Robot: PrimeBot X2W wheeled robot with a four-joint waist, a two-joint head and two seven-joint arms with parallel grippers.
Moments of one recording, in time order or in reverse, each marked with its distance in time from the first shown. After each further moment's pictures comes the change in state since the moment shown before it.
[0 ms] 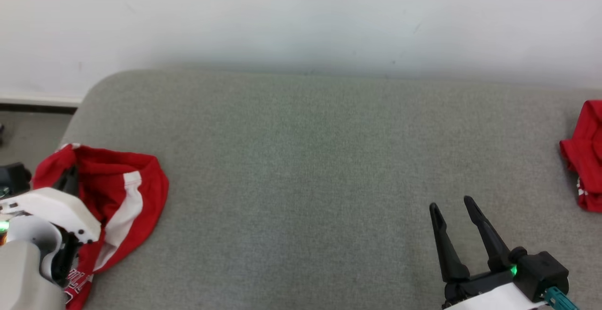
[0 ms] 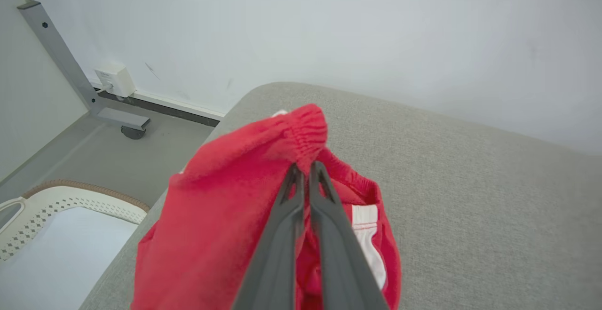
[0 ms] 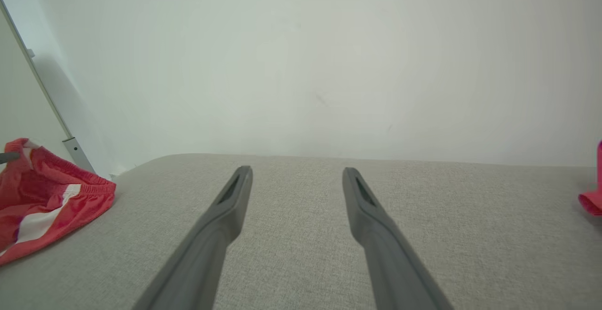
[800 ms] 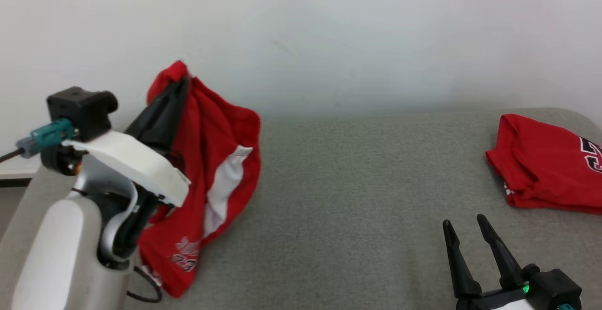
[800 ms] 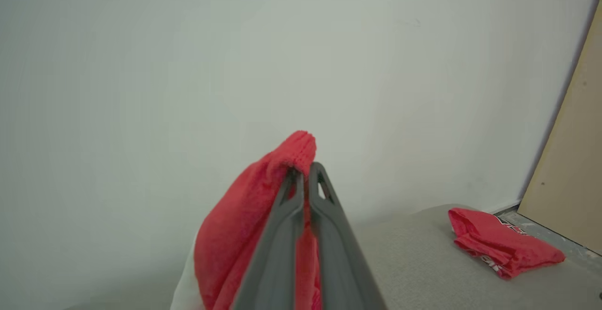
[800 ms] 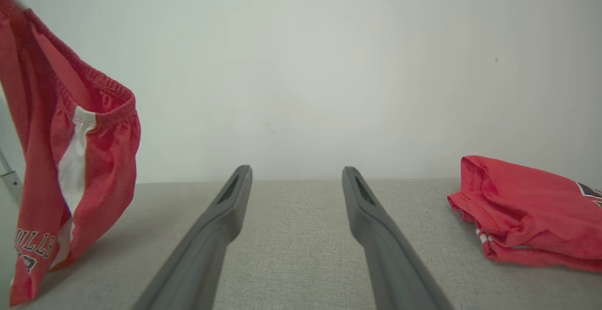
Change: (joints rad) left arm 0.051 -0.080 -0.166 -0.792 -0.054 0.024 0.259; right arm 0.076 -0.013 -0.038 -0.013 0.018 0.000 0.000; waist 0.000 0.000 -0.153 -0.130
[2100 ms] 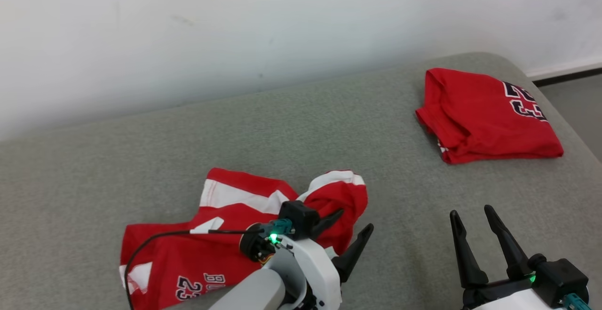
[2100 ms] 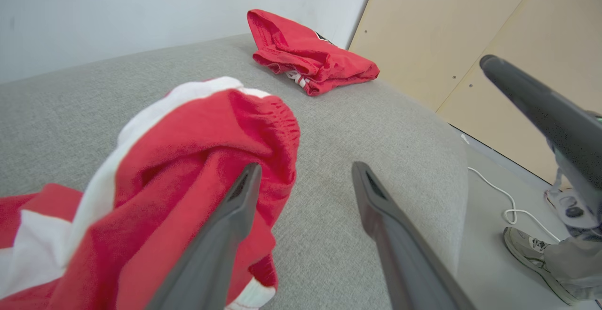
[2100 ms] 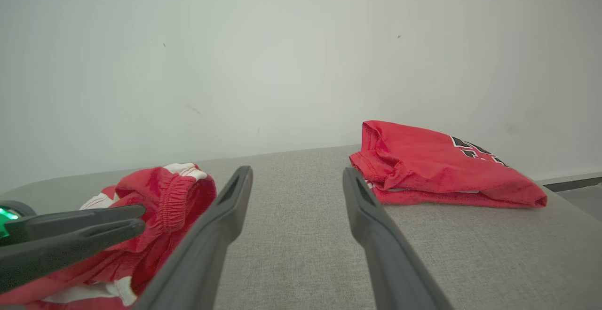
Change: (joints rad) left arm -0.066 -0.247 -0.694 0.615 -0.136 -0.021 -0.350; right arm -0.039 -0.017 -0.013 0.024 0.004 0.000 0.000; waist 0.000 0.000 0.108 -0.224
